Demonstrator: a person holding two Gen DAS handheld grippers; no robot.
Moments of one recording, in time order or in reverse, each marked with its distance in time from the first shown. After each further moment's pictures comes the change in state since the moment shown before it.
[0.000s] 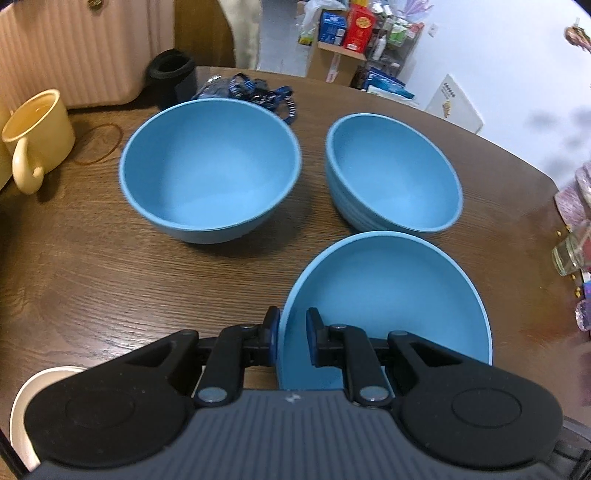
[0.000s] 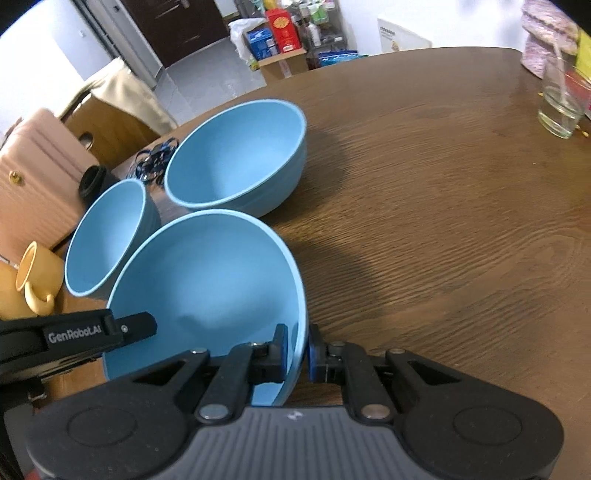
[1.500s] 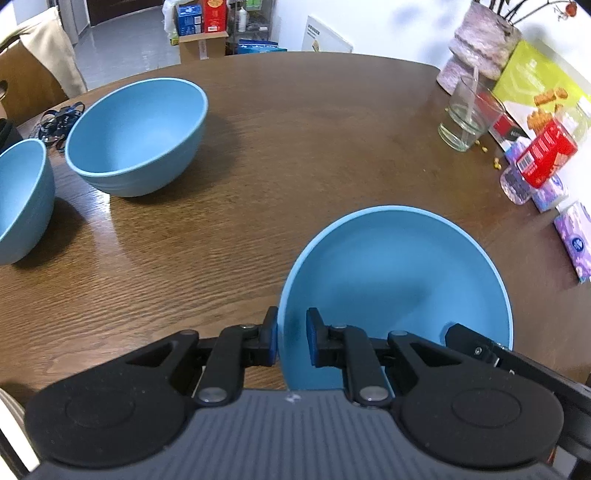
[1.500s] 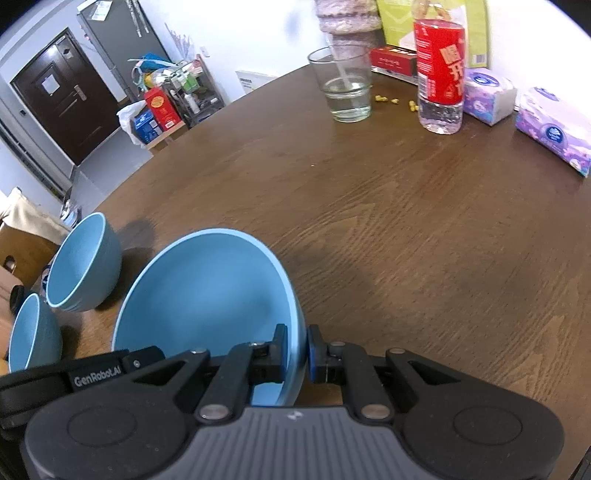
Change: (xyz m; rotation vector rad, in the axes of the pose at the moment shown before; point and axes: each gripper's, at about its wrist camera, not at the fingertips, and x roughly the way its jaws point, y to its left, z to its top) left arm 0.016 -0.168 -0.074 0.378 0.064 -0.124; right arm -0.063 -0.165 -0.039 0.318 -0.189 -0.160
